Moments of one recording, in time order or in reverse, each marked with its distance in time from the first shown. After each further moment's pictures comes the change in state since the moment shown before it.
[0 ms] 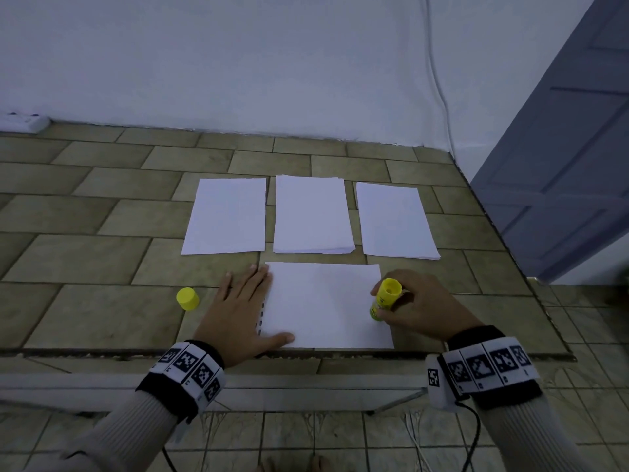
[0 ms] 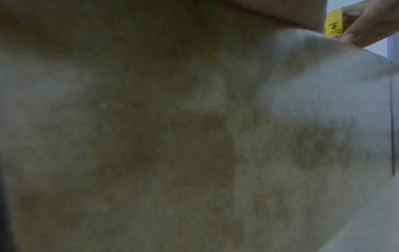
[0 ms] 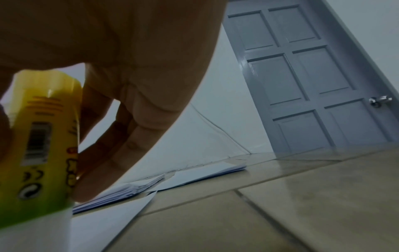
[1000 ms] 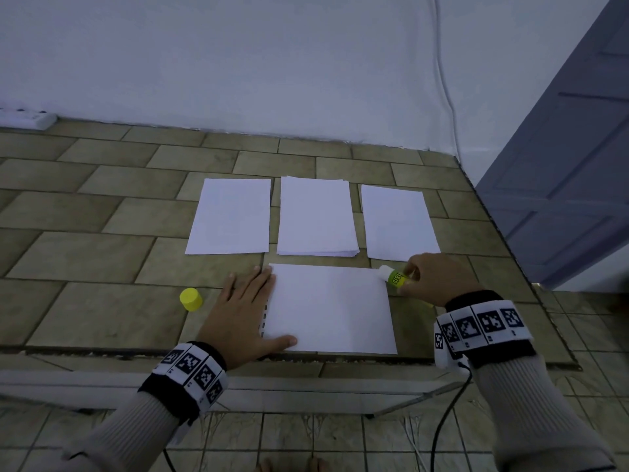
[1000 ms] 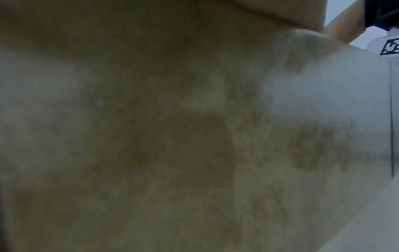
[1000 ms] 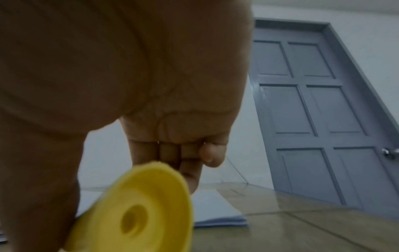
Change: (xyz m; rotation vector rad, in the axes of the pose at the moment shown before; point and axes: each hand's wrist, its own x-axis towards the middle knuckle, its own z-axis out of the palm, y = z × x) left_hand 0.000 0.001 -0.004 0.037 -0.054 -0.019; right_hand 0.044 0.018 -0.026 -0.563 -0.130 0.434
